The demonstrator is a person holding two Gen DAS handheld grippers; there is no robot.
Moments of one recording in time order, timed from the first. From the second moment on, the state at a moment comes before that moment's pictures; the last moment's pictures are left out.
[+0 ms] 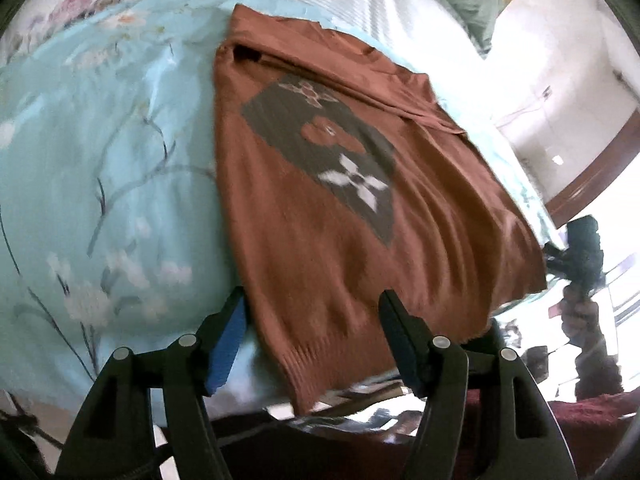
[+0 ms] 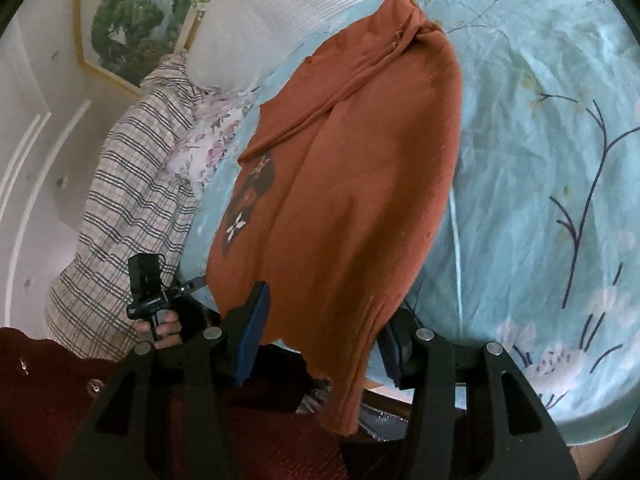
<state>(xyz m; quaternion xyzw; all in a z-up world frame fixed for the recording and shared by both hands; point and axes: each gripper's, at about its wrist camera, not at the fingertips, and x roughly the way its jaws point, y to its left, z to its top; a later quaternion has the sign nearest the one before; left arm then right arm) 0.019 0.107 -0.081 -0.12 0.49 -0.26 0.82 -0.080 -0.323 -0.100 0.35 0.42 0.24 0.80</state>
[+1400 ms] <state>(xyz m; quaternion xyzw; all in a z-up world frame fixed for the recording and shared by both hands) 0.038 0.133 -0.010 -0.19 0.40 -0.29 0.85 -0.047 -0.370 -0.053 0.42 0.28 0.29 0.81</state>
